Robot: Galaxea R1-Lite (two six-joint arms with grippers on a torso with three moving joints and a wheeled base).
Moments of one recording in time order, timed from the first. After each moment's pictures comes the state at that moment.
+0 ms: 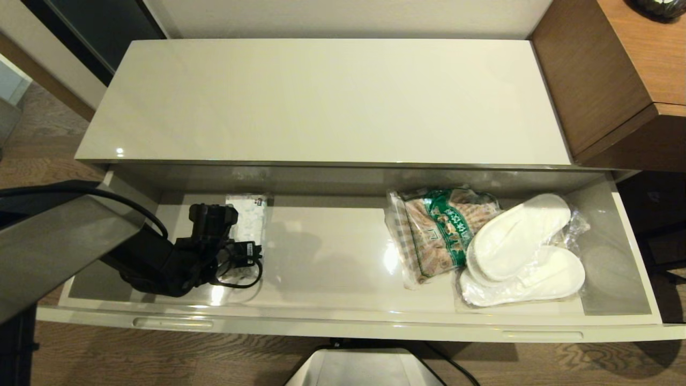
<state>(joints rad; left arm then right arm) -0.19 2.16 -0.98 -0.58 0.24 -0.15 0.00 0.00 0.00 0.00 -0.02 0.04</state>
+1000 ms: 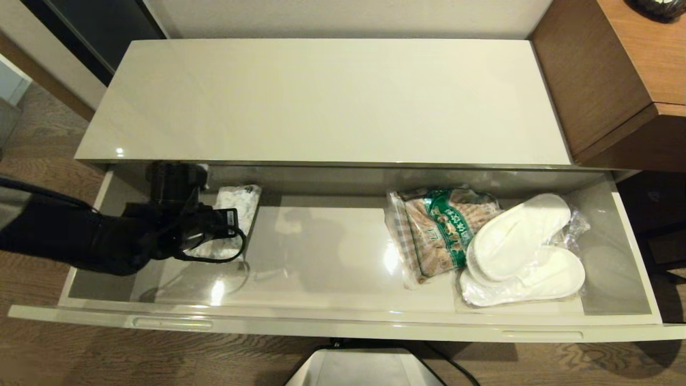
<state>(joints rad) -0.19 1.86 -1.00 -0.38 0.23 -0.14 0.00 0.00 0.00 0.00 -0.02 0.04</state>
